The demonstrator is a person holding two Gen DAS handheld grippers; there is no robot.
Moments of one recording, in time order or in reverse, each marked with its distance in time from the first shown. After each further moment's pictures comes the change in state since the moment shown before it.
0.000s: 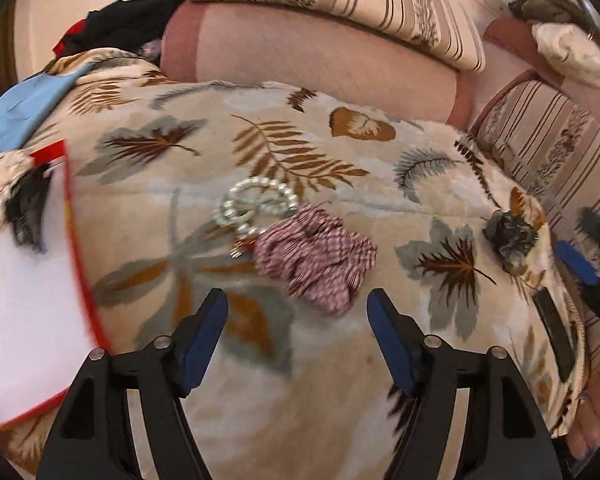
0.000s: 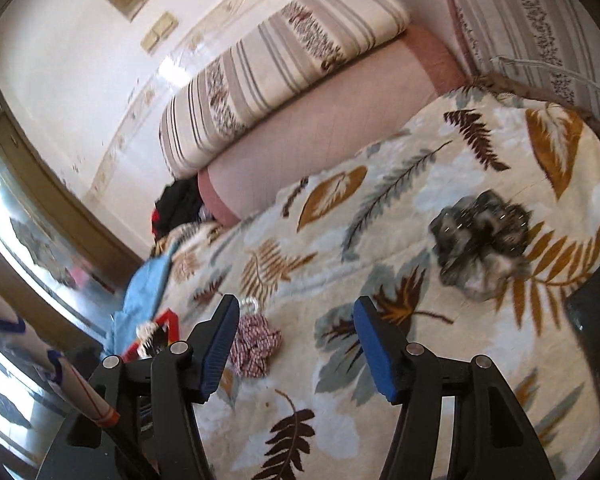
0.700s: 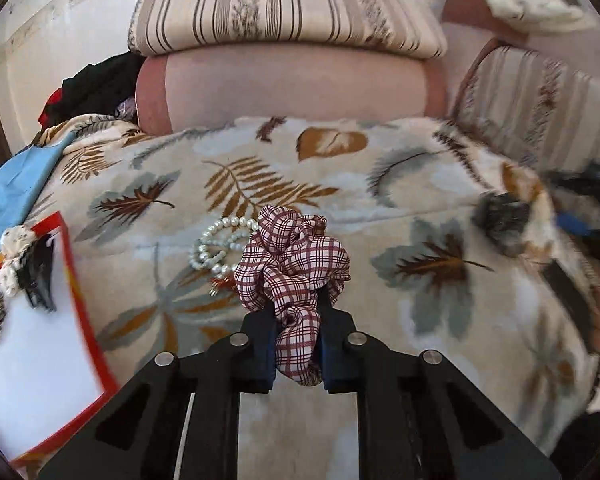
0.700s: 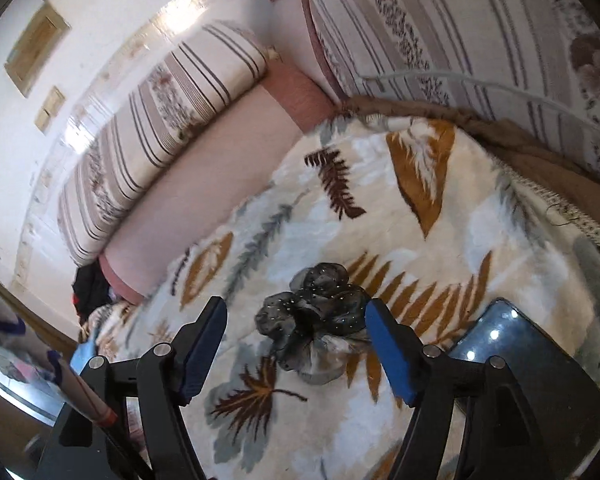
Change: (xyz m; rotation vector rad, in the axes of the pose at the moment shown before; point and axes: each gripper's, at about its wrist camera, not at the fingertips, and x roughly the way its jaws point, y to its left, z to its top) left arm -0.035 -0.031 -0.004 0.178 -0.108 0.033; right arm -0.009 -0.096 0.044 0.212 -0.109 -0.309
